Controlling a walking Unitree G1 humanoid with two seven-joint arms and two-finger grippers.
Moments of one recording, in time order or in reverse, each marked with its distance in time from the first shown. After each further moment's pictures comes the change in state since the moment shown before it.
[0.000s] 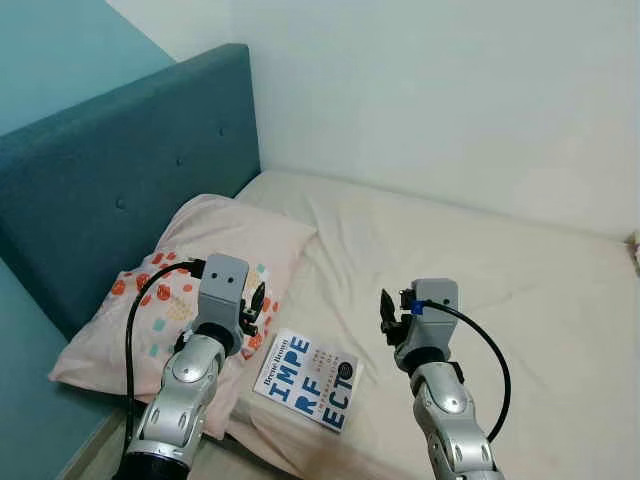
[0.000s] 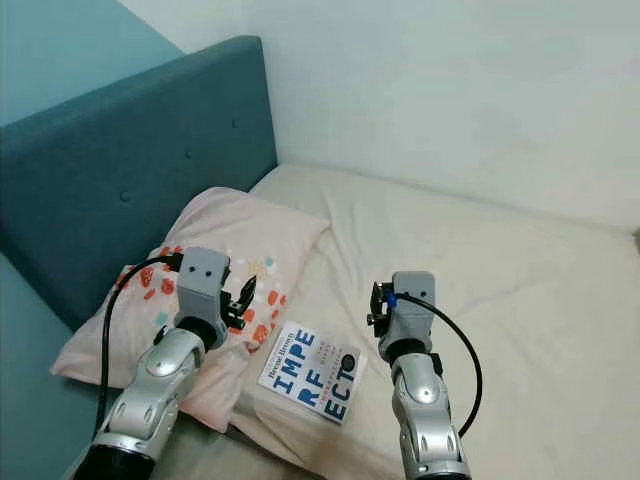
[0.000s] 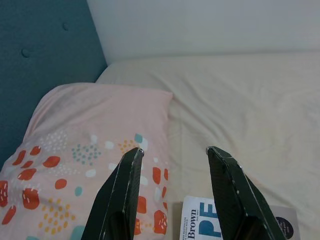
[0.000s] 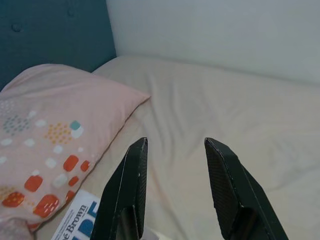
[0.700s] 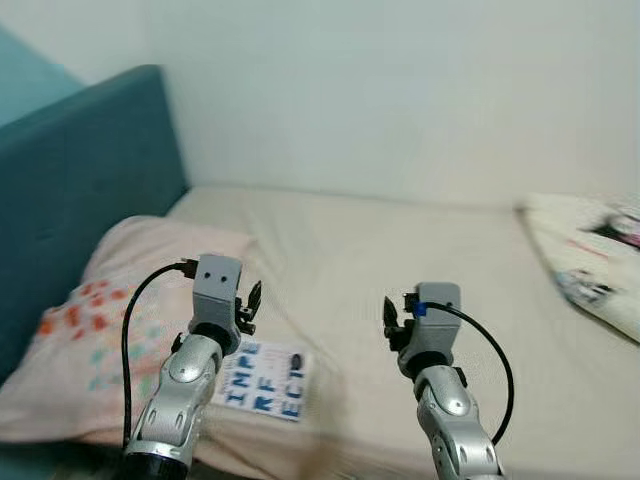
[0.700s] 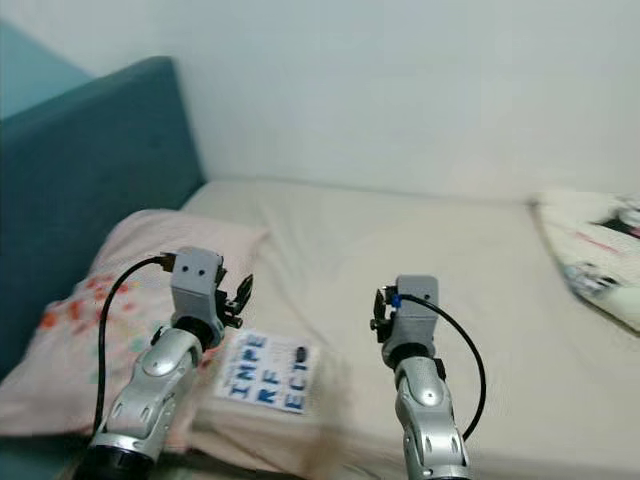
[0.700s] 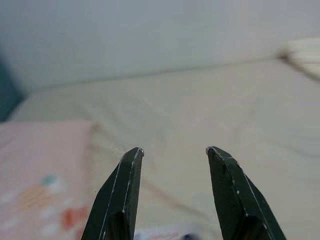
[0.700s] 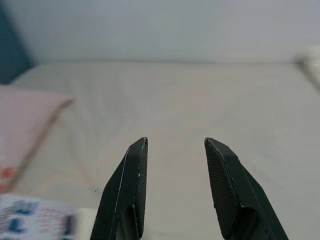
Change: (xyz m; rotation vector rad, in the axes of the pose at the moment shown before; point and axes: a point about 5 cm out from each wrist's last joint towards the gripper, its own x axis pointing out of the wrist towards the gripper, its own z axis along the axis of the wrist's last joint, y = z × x) left arm 0.001 0.001 0.001 -0.051 -0.009 0.011; right arm -0.002 -0.006 -0.003 0.024 0.052 -0.027
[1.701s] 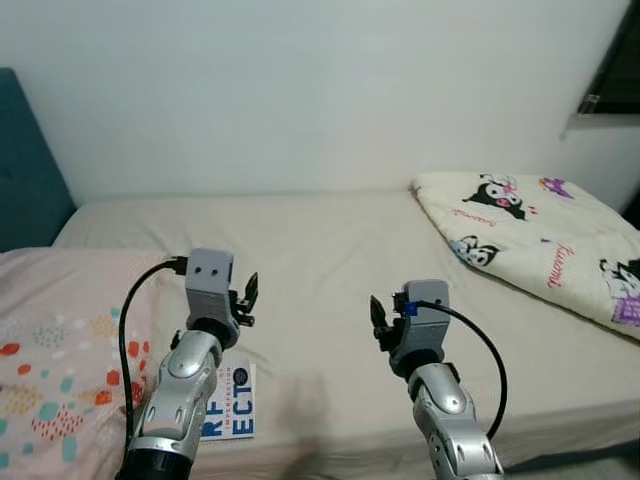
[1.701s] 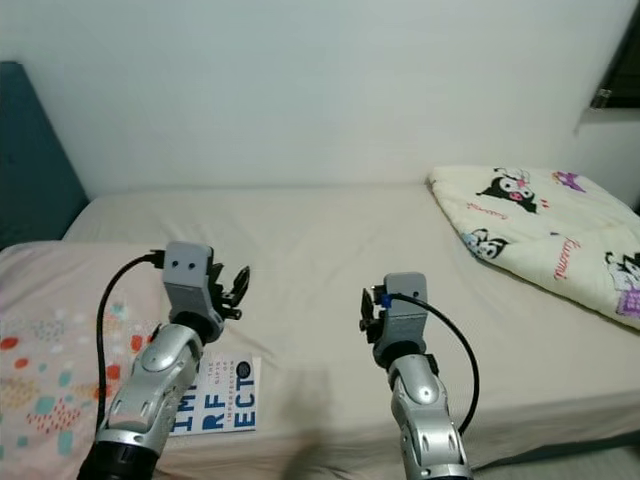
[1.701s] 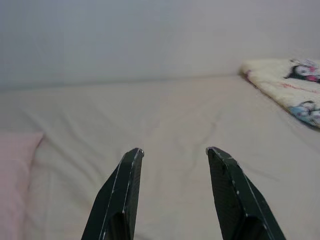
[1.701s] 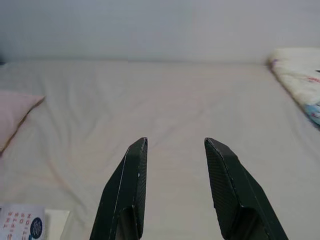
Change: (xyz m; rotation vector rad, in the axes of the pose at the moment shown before) left arm 0.000 0.003 0.002 -0.086 -0.022 0.039; right arm 0.001 0.011 0.006 -0.020 -0.015 0.104
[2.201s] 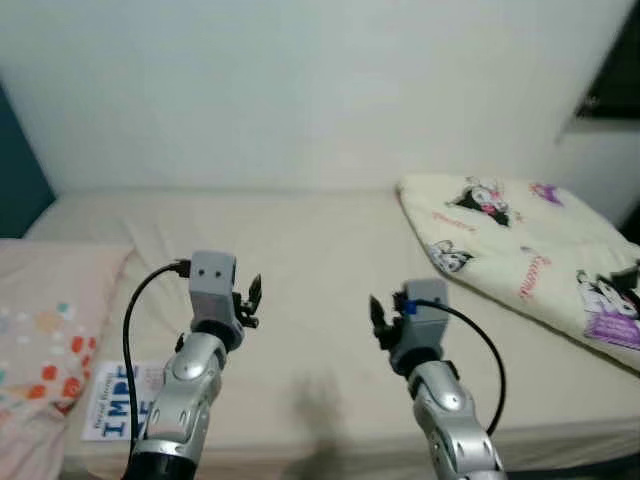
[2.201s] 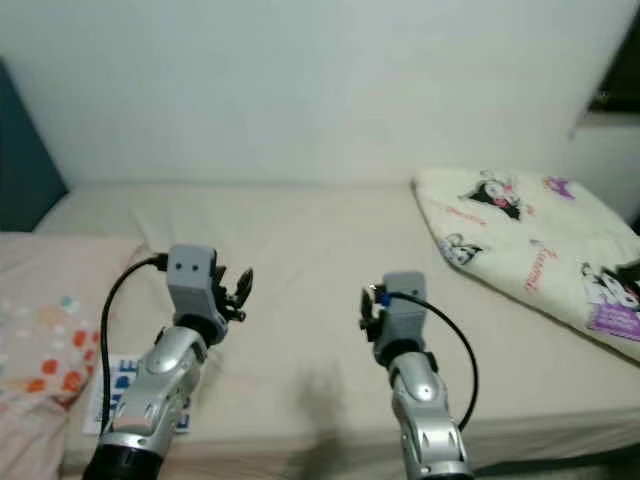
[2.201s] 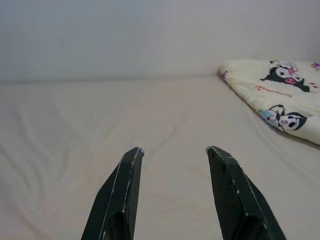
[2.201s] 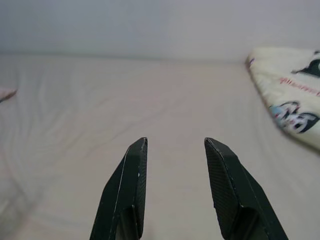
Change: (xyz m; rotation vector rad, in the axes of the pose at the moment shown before) left arm -0.001 -0.005 -0.001 -0.016 0.007 -0.004; right arm 0.001 -0.002 0.000 -0.016 0.007 0.007
